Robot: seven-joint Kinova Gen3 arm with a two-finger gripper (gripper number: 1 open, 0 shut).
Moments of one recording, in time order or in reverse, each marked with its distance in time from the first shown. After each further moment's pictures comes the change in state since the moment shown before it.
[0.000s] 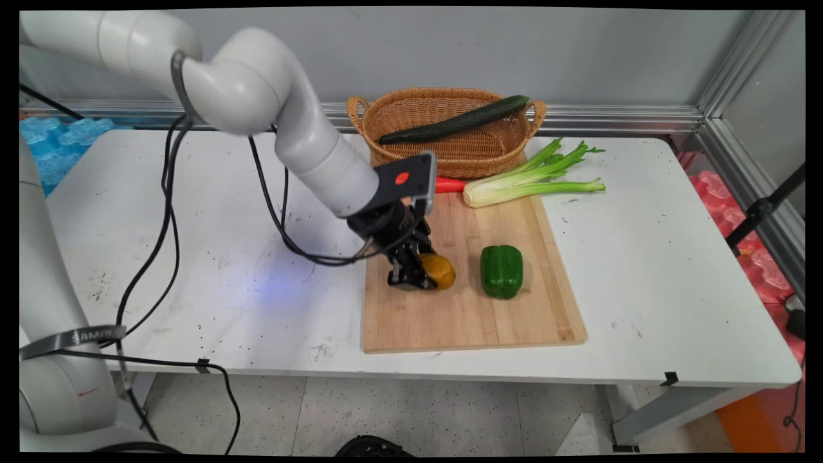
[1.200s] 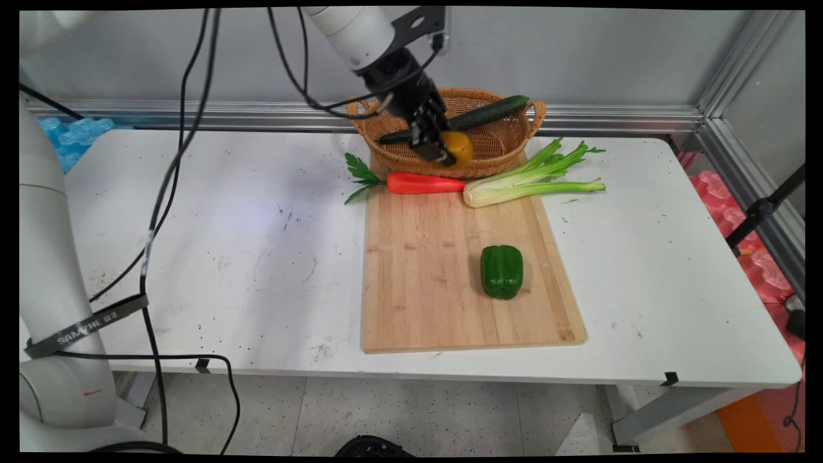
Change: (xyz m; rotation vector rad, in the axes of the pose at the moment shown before) arm 0.046 -0.156 -0.086 0.081 0.056 0.013
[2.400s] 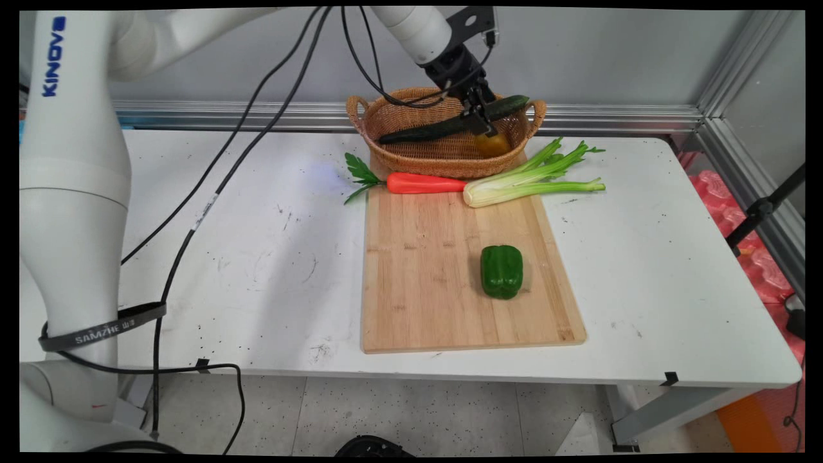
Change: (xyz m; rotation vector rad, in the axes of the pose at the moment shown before) arm 0.018 -0.110 0.096 0.130 0.072 0.026
